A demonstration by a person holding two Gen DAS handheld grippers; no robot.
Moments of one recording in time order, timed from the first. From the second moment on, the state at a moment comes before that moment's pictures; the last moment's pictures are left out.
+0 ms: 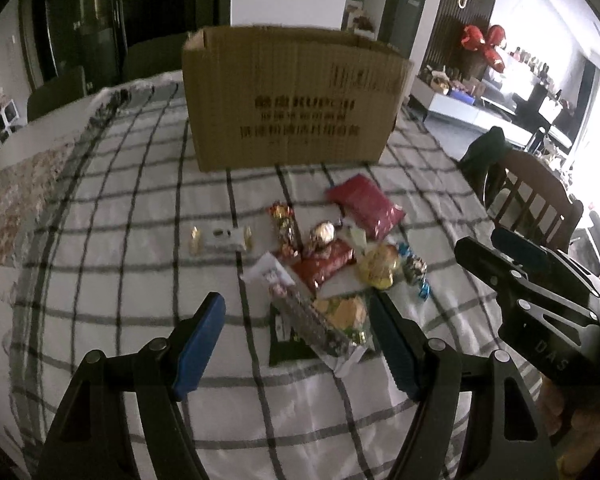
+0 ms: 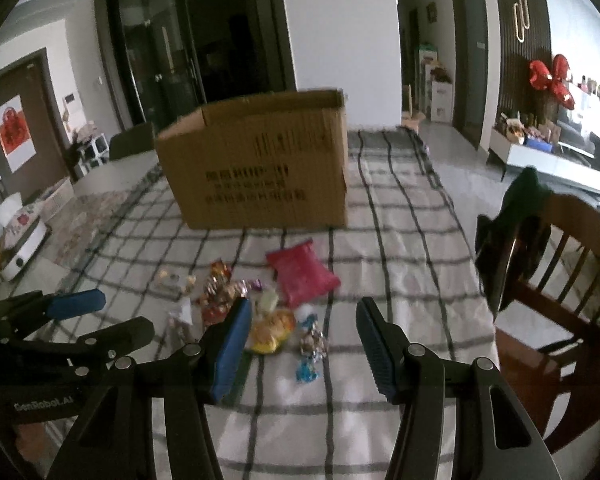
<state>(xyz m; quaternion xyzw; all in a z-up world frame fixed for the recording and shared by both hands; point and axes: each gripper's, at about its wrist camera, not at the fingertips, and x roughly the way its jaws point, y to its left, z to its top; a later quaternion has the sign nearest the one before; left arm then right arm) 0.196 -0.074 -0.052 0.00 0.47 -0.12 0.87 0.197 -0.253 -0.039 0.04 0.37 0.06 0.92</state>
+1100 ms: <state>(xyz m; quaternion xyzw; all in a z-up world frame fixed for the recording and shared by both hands) 0.236 -0.073 -0.110 -0.06 0.52 -0.10 0.84 0.233 -0.250 -0.101 0.05 0.45 0.06 0.89</state>
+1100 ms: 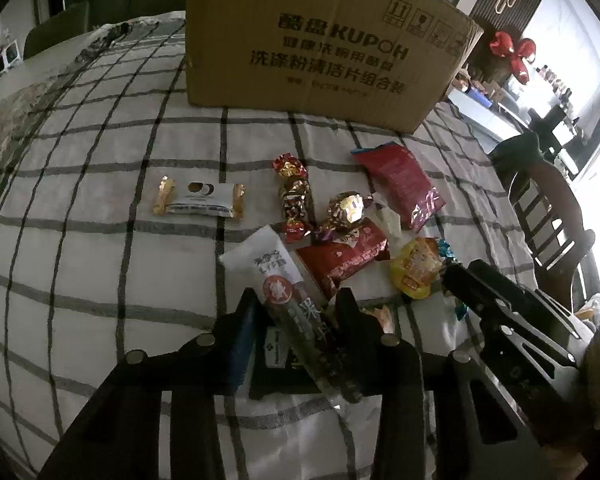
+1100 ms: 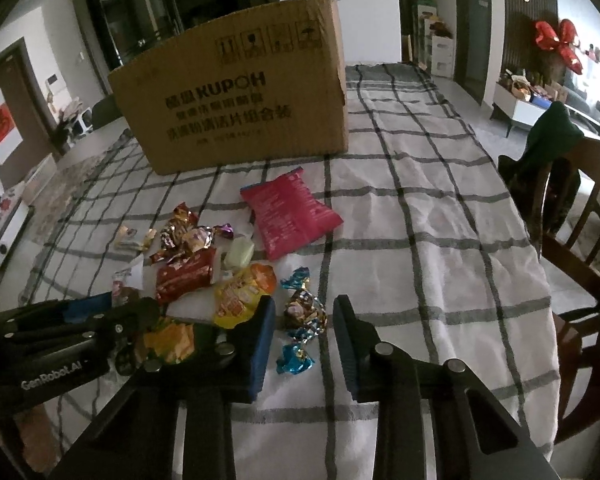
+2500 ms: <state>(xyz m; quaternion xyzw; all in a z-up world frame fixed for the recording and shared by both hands) 0.188 -0.052 -0.027 -0.07 0.42 -0.14 0.89 0.197 -0.225 -0.017 0.06 0.35 0.10 0.93</state>
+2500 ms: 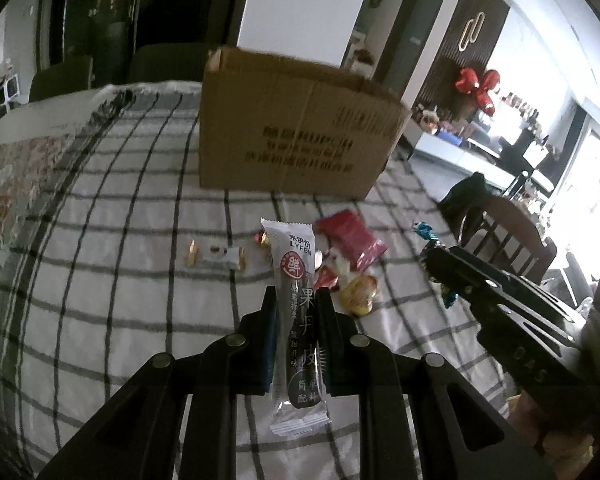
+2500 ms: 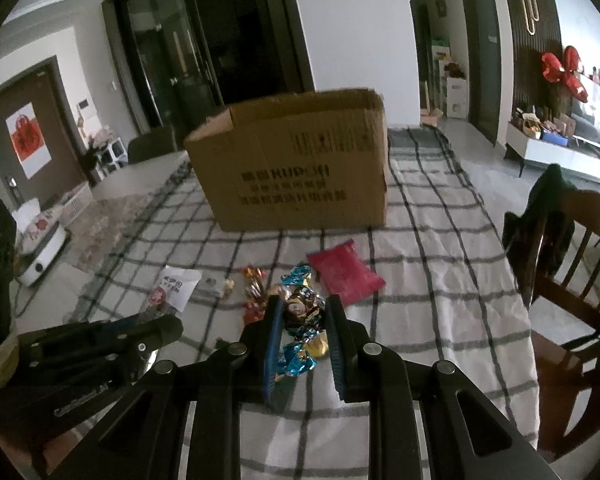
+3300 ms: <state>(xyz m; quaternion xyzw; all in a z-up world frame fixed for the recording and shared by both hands) 0.231 -0.049 0.056 -0.03 0.32 -0.14 0.94 0.230 -0.220 0.059 0.07 0.26 0.11 0.96</state>
